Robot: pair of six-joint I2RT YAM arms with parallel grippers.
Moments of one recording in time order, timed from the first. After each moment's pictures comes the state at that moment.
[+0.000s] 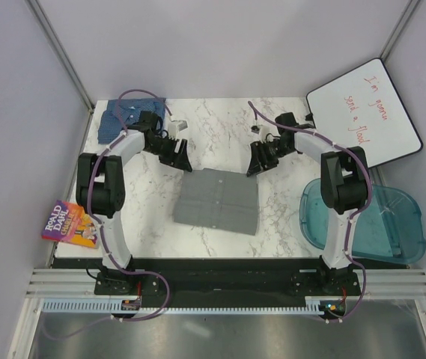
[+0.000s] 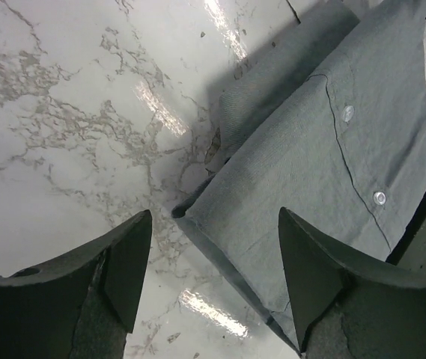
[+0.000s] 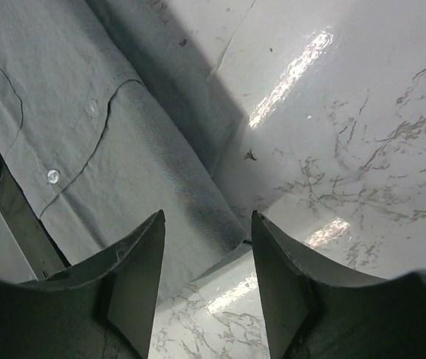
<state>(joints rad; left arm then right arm) -0.14 1.99 1.47 -0.68 0.73 0.30 0.22 2.06 1.51 -0.67 -0.76 -0.16</state>
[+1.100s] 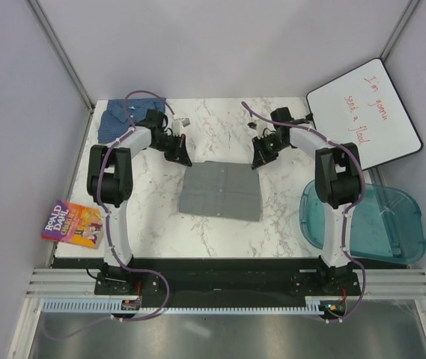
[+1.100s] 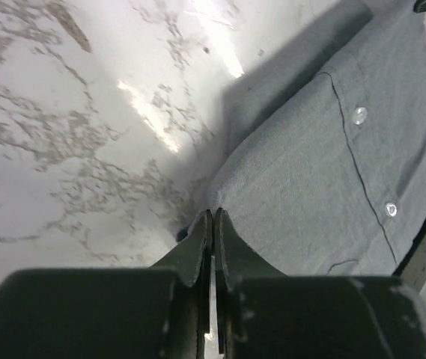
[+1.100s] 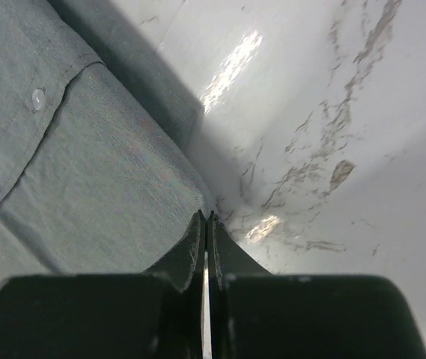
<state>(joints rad) -0.14 2.15 1.60 -0.64 0.76 0.18 0.23 2.15 1.63 -0.69 -0.58 -0.24</state>
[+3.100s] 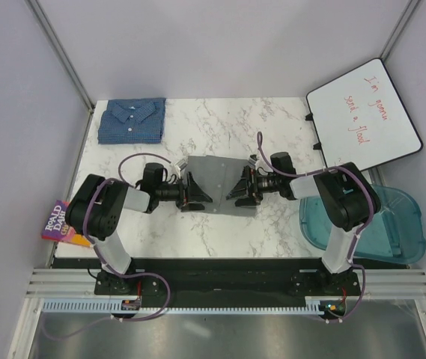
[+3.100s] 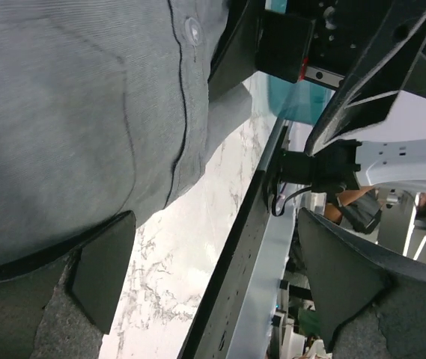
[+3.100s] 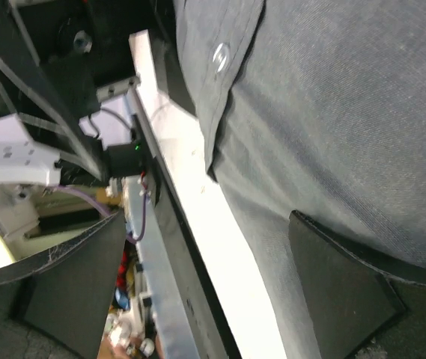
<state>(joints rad) -0.30 1.74 0.56 0.53 0.98 -0.74 0.38 1.85 0.76 0.39 -0.99 0.73</state>
